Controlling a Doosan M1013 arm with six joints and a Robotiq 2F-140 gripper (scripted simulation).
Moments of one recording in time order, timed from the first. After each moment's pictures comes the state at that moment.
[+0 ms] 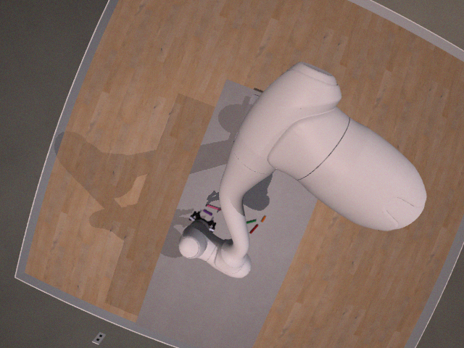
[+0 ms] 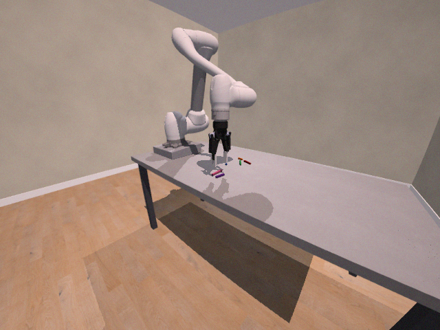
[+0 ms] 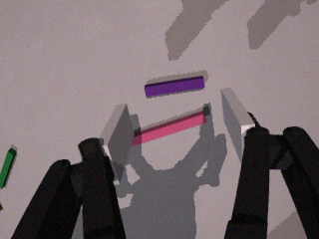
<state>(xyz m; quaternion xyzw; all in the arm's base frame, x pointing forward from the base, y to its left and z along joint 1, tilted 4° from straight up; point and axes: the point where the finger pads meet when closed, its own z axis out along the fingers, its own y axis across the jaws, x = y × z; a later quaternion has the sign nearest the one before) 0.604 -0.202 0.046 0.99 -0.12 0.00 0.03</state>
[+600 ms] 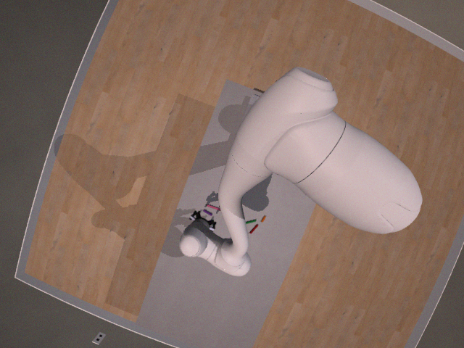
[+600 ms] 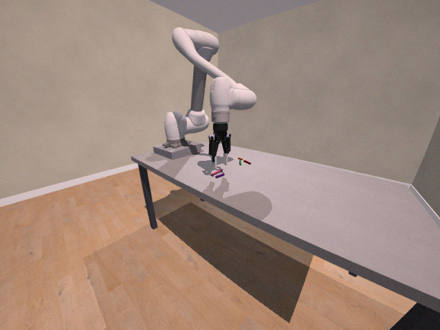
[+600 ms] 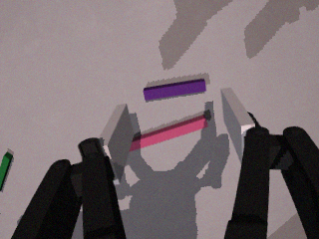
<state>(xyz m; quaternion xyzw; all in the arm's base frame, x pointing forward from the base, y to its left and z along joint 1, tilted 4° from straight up) 0.605 -0.203 0.035 0.99 -0.12 0.00 0.03</state>
